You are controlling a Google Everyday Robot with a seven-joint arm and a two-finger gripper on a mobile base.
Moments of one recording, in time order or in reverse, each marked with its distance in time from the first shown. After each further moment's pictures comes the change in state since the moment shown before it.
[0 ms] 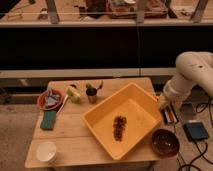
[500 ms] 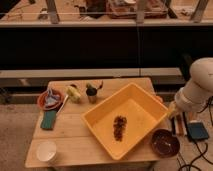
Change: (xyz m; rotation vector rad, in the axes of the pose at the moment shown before) arm -0.056 0.022 -0.017 -0.040 0.008 0.213
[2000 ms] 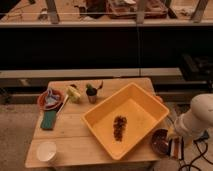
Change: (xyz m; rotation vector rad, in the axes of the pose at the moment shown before) arm -0.049 0.022 0.086 0.027 -0.005 0.167
